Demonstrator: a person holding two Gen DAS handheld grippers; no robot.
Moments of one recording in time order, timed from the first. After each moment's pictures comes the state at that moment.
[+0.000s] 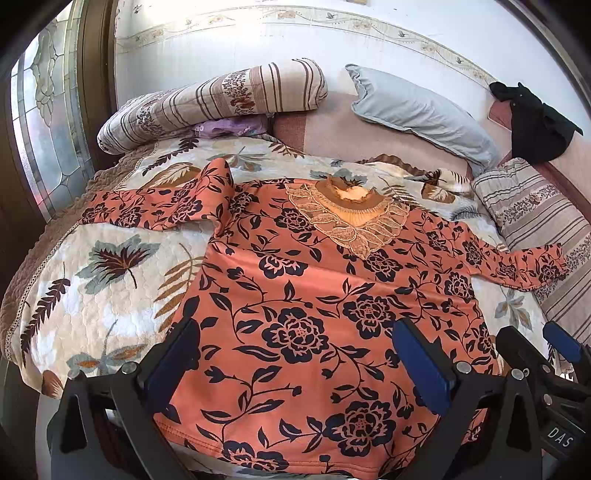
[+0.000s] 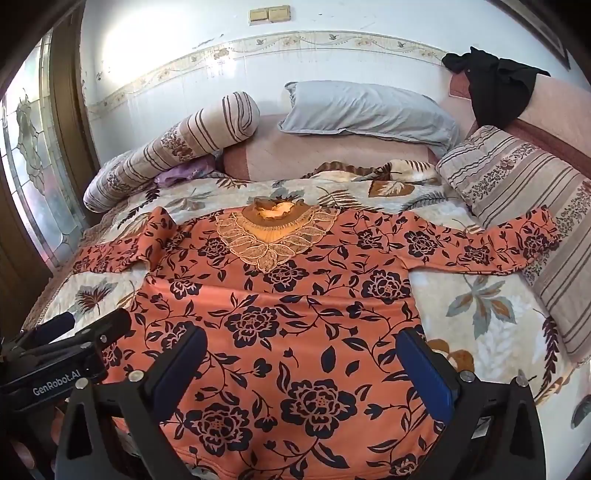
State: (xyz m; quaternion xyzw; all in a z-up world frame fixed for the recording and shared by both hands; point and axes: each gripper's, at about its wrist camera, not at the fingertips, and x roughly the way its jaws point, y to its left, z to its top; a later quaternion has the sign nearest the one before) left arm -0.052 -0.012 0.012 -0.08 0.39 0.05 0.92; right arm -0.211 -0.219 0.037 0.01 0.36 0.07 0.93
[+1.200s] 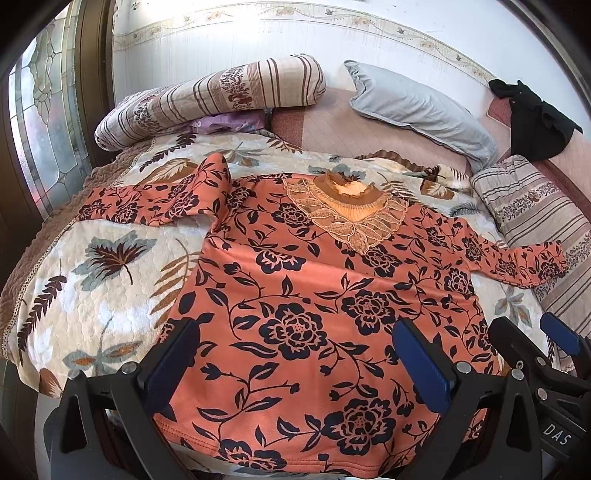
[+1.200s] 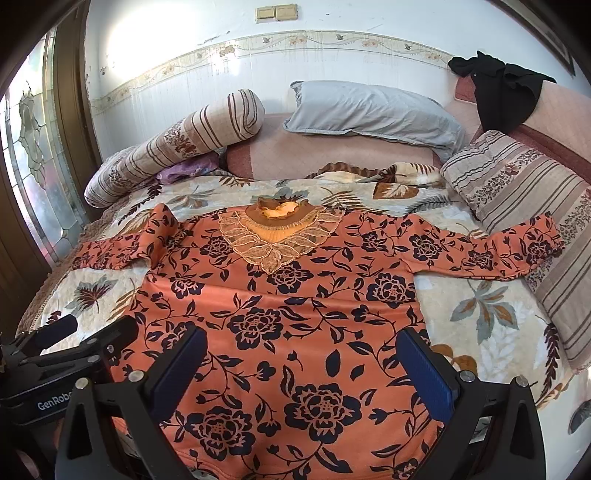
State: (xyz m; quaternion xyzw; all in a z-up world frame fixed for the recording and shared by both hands) left arm -0.050 -0.015 0.008 -0.08 0.40 0.05 0.91; right arm -0.207 -0.214 0.033 0.01 0.34 0.08 0.94
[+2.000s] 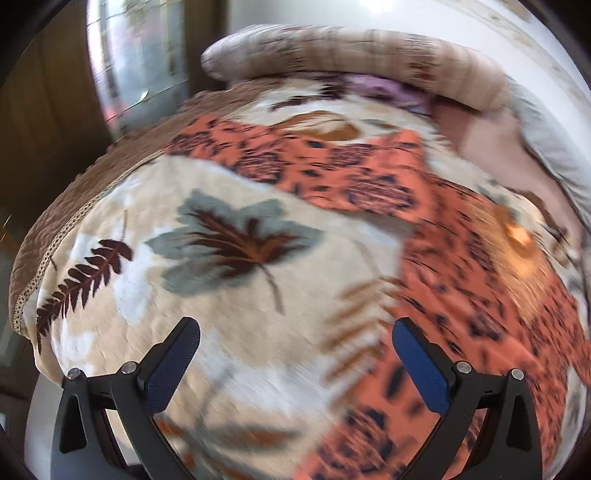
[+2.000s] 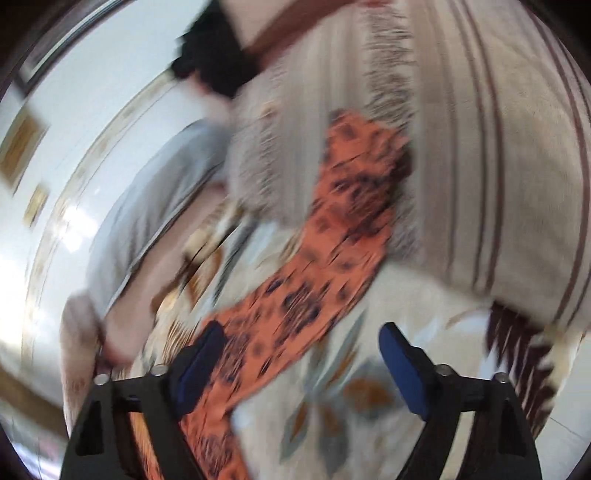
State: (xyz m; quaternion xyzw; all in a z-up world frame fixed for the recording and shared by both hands) left arm 0.013 0.191 -0.071 -0.18 0.44 0.24 0.84; right arm -0.072 -0.605 -0.004 0.40 0.25 -0.13 0.87
